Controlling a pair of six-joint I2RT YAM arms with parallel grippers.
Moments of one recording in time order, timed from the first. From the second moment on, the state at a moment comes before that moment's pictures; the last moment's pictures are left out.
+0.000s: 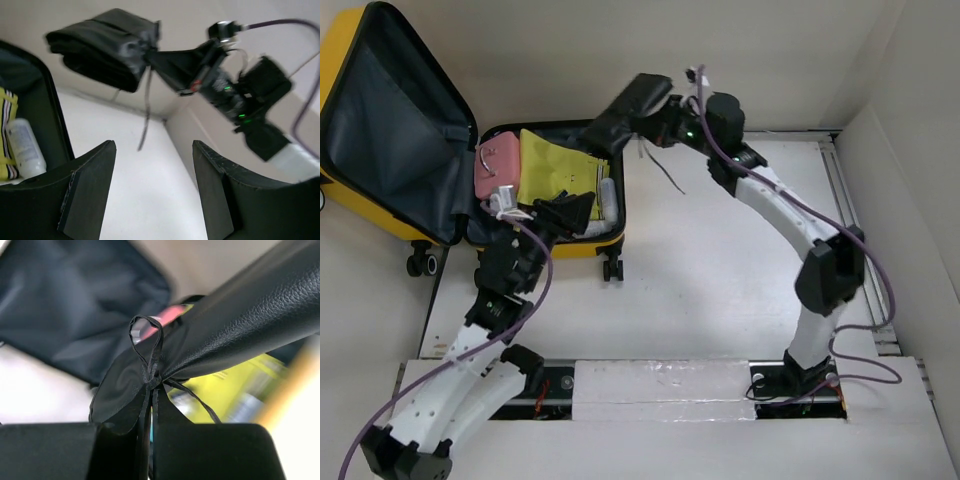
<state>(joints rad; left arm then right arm) -0.48 0.65 0.63 0.25 -0.08 -0.73 0.50 1.80 1.69 0.14 -0.38 0.60</state>
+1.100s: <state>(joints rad) -0.48 0.56 0.72 0.00 -0.39 -0.73 0.58 1.98 1.60 -0.08 -0.36 0.43</state>
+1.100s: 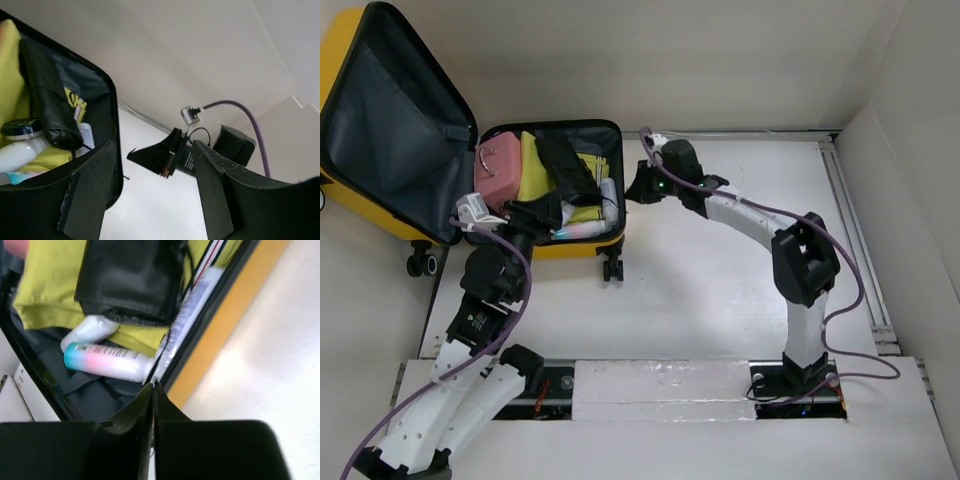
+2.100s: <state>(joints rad) -0.45 0.90 1.22 -0.49 -1.03 -0.63 0.72 1.43 1.30 -0.09 -0.35 0.37</state>
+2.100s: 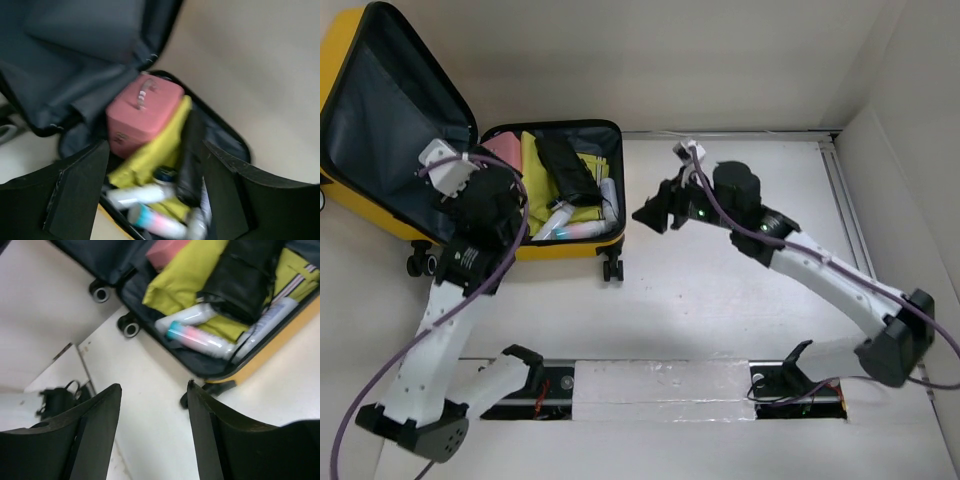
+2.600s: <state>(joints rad) 0.15 1.08 1.50 -0.72 -0.88 -0.52 0.78 1.20 0.89 -0.01 -0.36 0.38</state>
